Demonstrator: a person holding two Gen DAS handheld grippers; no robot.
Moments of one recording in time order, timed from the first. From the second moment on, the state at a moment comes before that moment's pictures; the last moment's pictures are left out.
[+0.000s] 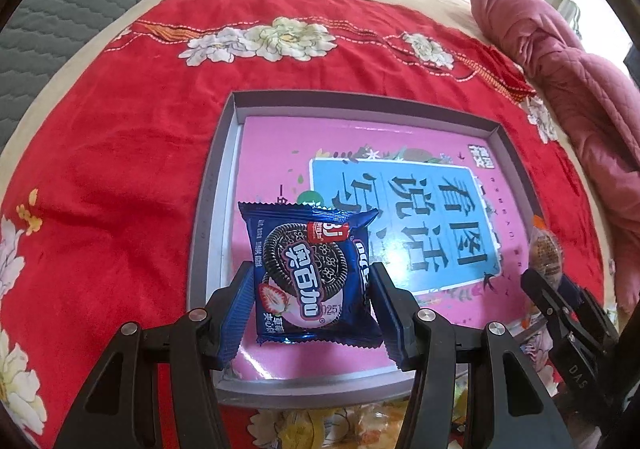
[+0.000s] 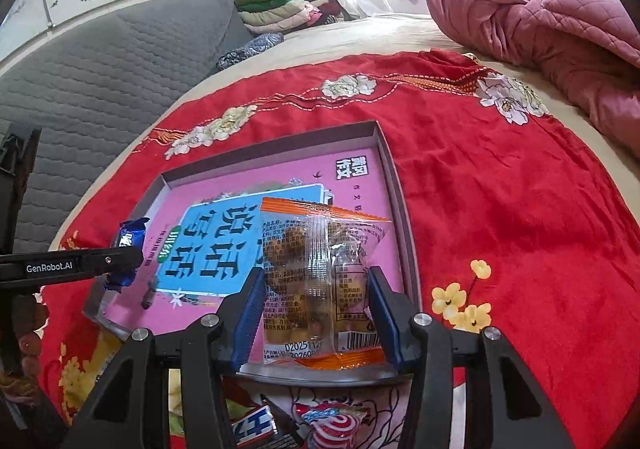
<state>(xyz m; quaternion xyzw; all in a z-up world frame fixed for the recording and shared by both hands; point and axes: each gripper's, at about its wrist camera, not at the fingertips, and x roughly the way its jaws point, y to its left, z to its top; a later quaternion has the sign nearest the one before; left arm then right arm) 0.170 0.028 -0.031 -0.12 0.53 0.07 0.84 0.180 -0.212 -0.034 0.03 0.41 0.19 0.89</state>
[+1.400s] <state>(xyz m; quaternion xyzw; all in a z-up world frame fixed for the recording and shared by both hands) 0.149 0.031 -0.023 -0.15 0.53 0.05 0.83 0.169 -0.220 -0.018 0.02 0.39 0.19 0.90</state>
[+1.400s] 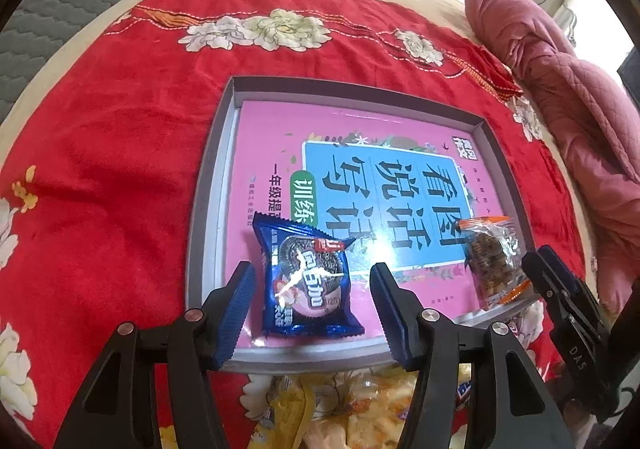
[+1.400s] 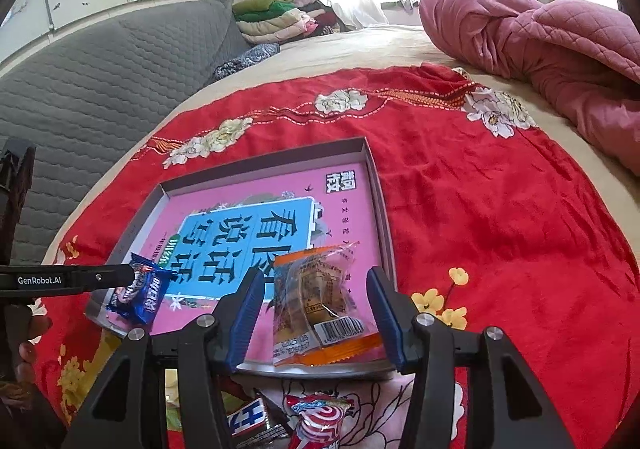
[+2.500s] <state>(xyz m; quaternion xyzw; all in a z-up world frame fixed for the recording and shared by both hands) 0.089 0.058 0.010 -0.16 0.50 0.05 0.85 0.125 -0.239 0.013 0.04 0.38 0.18 0.91</state>
